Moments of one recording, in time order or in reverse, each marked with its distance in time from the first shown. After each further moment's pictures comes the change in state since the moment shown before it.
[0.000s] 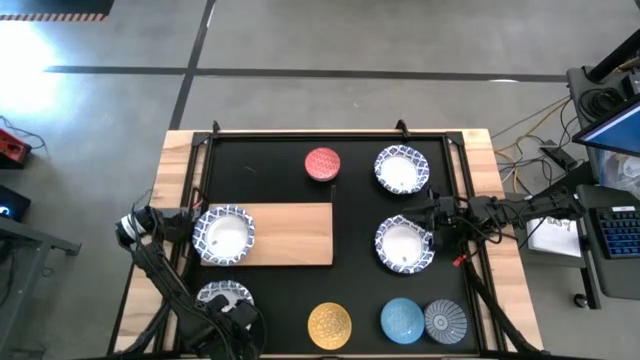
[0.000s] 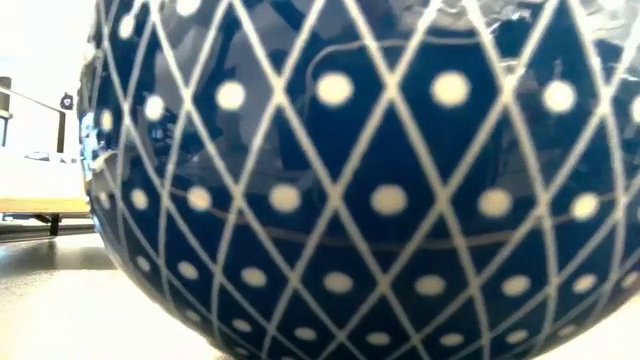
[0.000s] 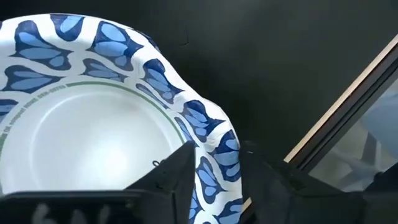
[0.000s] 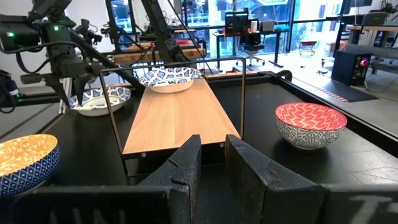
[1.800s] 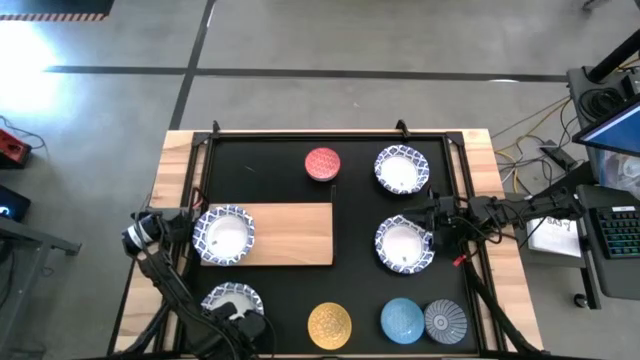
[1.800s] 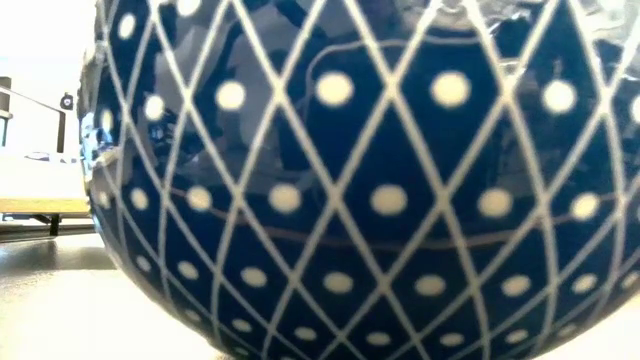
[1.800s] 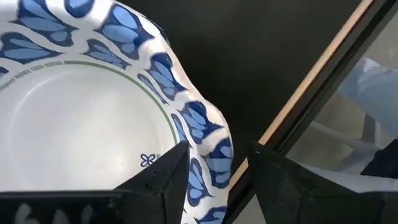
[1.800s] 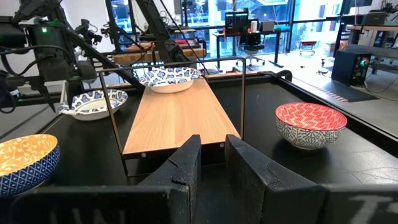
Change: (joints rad) left arm 0.013 0.085 0.116 -0.007 0.031 0.102; right arm 0.000 0.000 0.000 0.000 0.000 0.000
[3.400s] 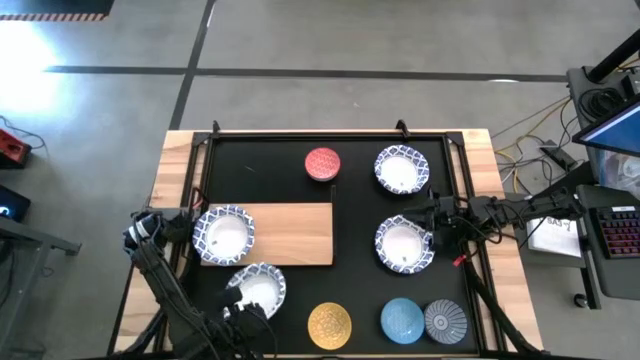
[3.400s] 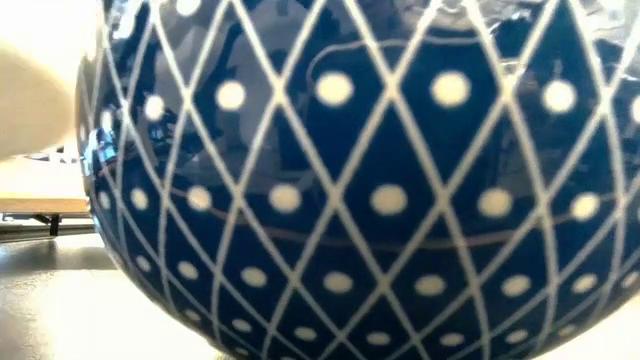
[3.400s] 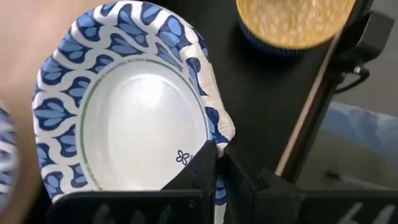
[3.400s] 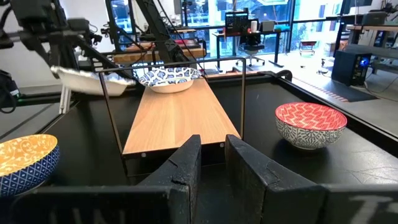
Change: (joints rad) left arm 0.013 0.001 0.380 -0.449 -0.364 0.184; right arm 0.000 0.000 0.000 0.000 0.000 0.001
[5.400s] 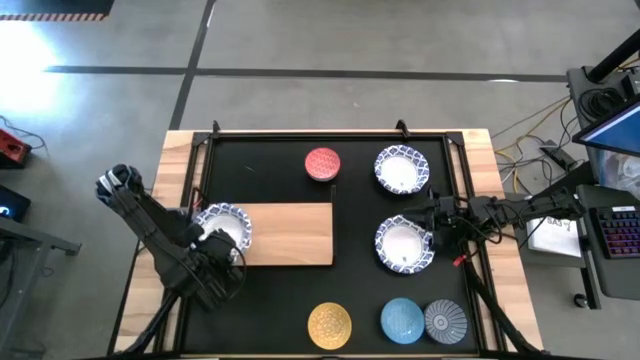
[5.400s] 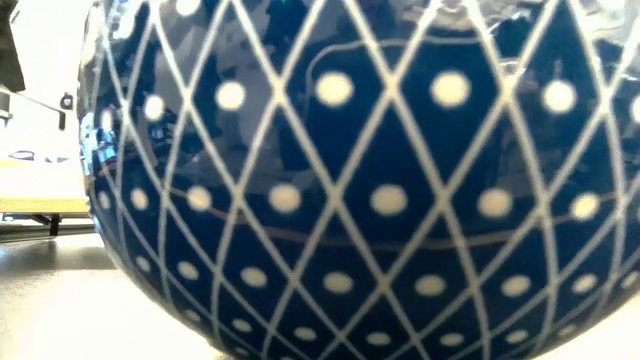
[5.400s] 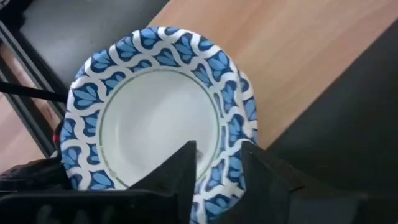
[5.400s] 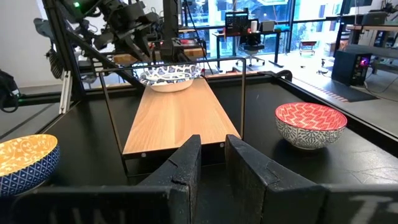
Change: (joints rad) left arm 0.115 -0.510 -0.657 -0.151 0.018 -0.263; right arm 0.000 0.000 0.000 0.000 0.000 0.000
